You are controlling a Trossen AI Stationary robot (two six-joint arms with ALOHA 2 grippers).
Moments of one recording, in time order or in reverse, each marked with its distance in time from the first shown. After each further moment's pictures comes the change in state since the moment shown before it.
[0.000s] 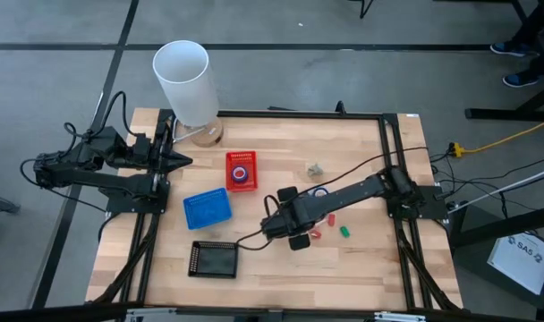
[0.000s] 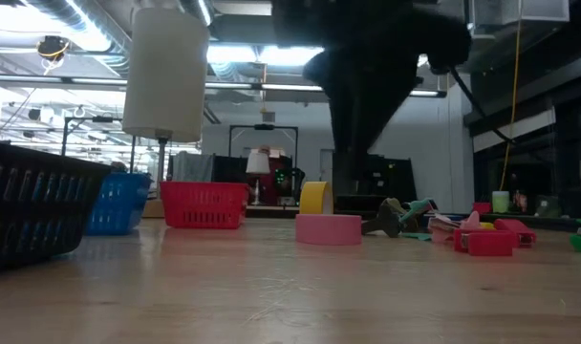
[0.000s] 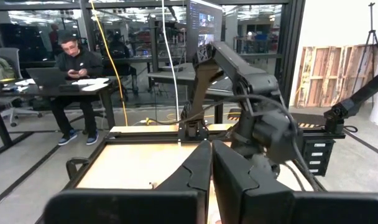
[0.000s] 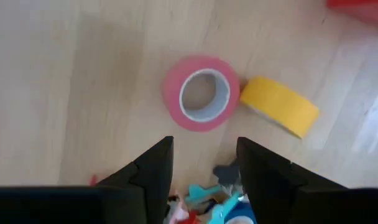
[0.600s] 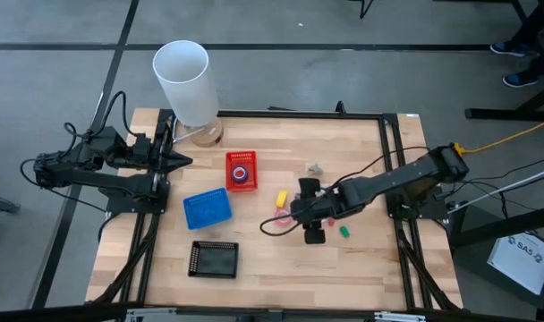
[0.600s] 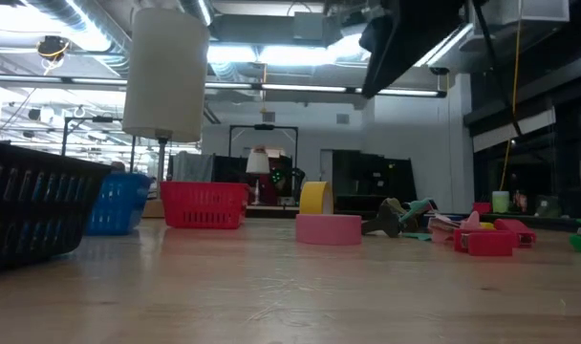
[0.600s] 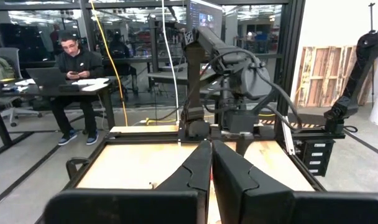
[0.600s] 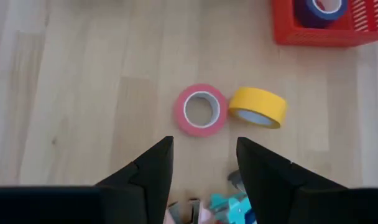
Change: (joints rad) left arm 0.000 0.000 0.000 0.000 0.000 0.000; right arm 0.005 -0.443 -0.471 0.408 -0.040 0.126
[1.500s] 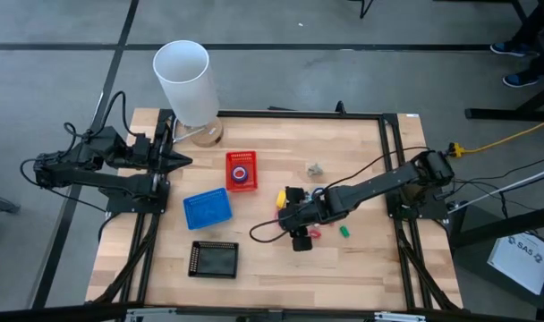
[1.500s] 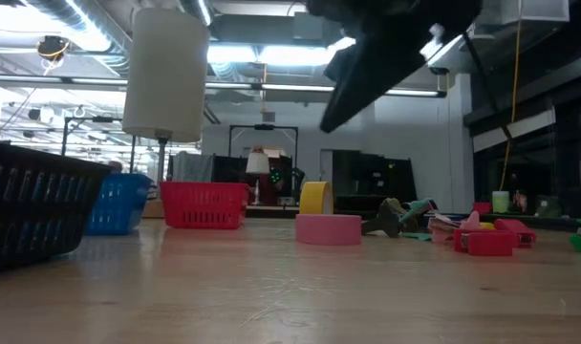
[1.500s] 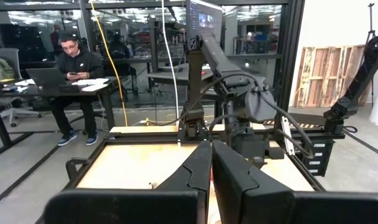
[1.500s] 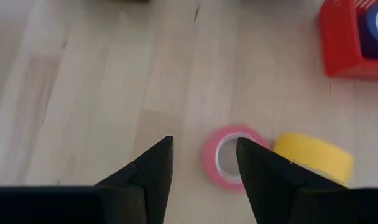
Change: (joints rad) left arm 0.000 0.000 0.000 0.000 0.000 0.000; right arm -0.019 0.135 -0.026 0.246 -0.080 -0.047
